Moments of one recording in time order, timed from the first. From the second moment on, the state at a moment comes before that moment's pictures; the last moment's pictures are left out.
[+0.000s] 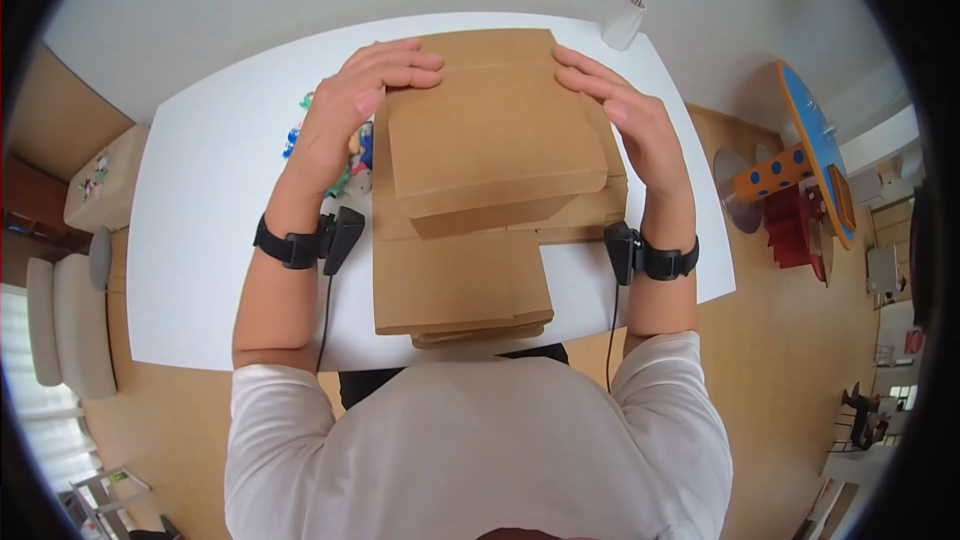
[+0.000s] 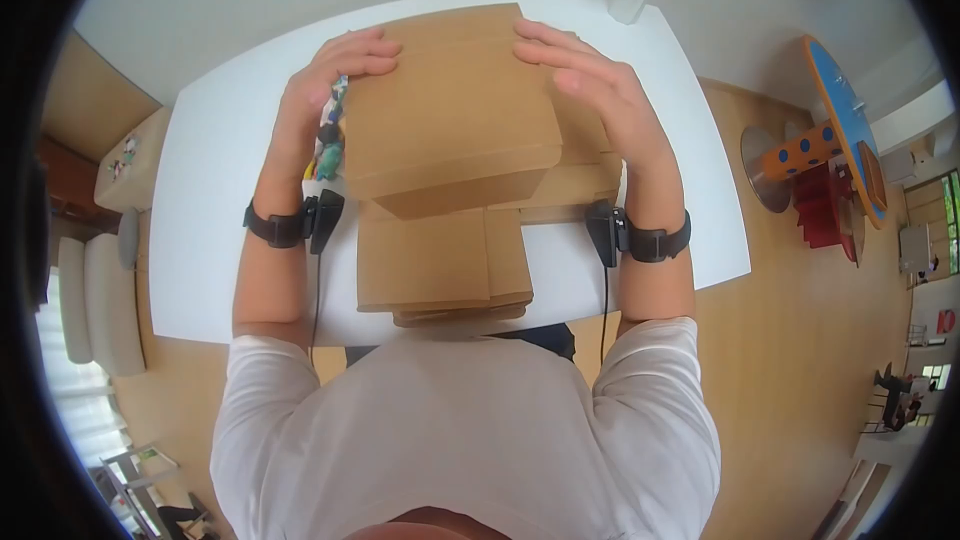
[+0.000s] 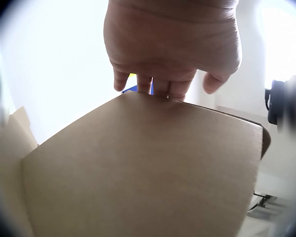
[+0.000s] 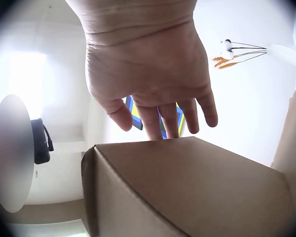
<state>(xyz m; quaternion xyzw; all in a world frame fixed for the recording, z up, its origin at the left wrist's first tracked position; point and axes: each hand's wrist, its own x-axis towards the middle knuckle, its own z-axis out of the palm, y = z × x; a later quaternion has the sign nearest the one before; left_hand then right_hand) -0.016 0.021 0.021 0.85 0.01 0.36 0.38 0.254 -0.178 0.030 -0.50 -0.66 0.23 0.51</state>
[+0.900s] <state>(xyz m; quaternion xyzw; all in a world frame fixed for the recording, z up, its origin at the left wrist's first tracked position) -0.024 -0.028 0.007 0.86 -0.02 0.44 0.25 0.204 -0.187 -0.018 -0.47 -0.59 0.10 0.65</state>
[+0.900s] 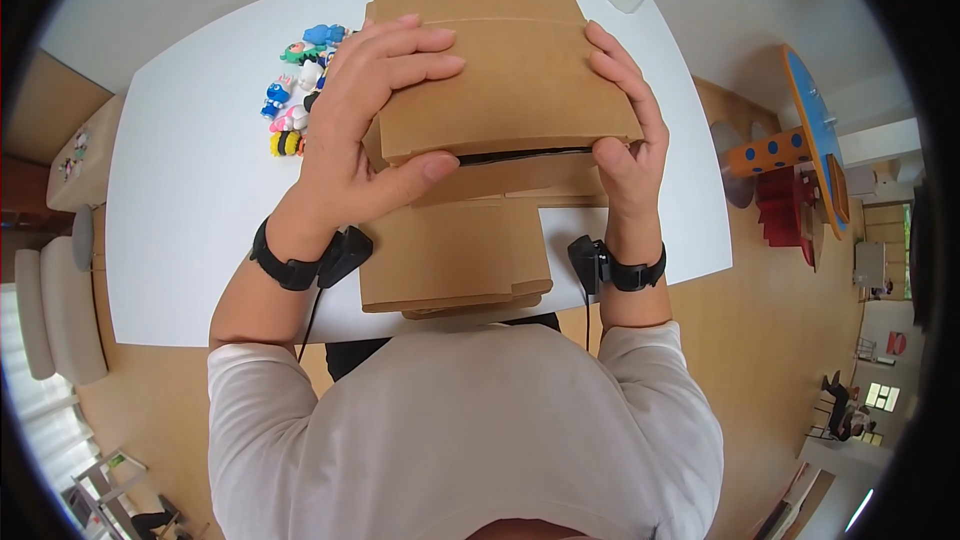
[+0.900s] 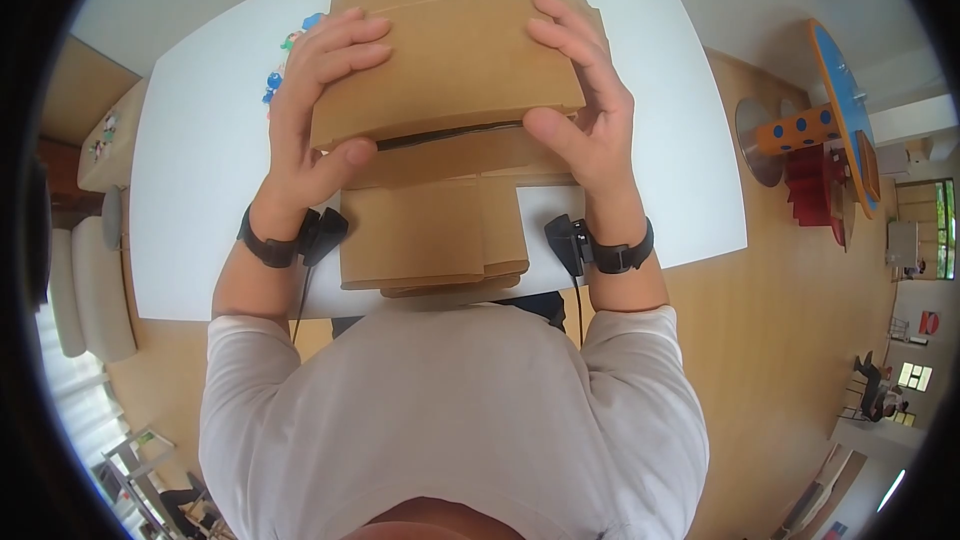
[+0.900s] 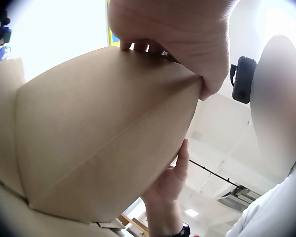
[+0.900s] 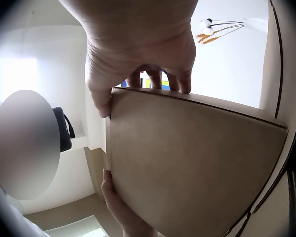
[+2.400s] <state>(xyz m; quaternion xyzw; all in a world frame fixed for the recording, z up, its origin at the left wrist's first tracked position) -0.158 -0.048 0.026 0.76 0.13 0.61 0.18 0.073 -0.127 0.056 -0.47 -0.68 0.27 0.49</state>
